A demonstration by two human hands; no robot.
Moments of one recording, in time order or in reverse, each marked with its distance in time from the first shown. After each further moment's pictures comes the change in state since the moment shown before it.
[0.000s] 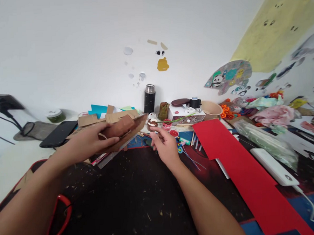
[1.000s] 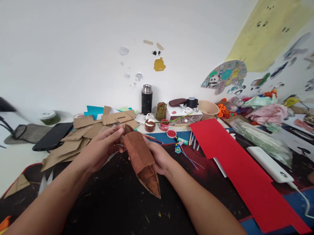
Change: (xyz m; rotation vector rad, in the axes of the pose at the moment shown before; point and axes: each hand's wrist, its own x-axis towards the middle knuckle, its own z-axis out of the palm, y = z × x) left_hand -0.003 0.035 0.059 -1.276 -0.001 -0.211; right_hand -0.013 -0.012 0.024 0.793 -0.403 0.572
